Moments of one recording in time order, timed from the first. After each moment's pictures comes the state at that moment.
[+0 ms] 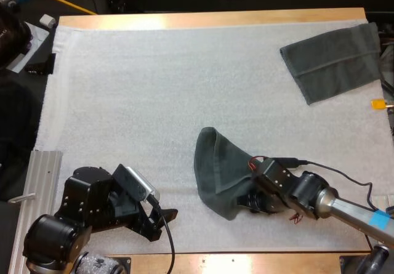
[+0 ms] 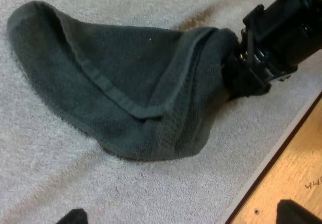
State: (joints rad) left arm -0.35 0.59 -0.72 1.18 0.55 -1.66; right arm 0.88 1.35 -0.64 0.65 -0.10 -1.07
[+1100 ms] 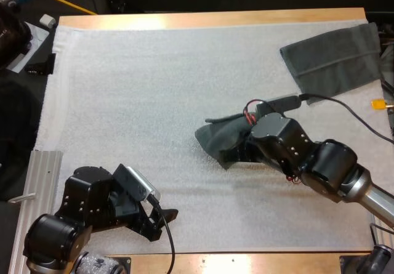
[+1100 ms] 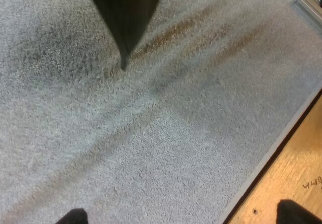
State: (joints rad) left arm -0.35 0.59 -0.72 1.17 0.56 -1.66; right arm 0.89 1.23 -1.13 0.82 0.16 -1.34
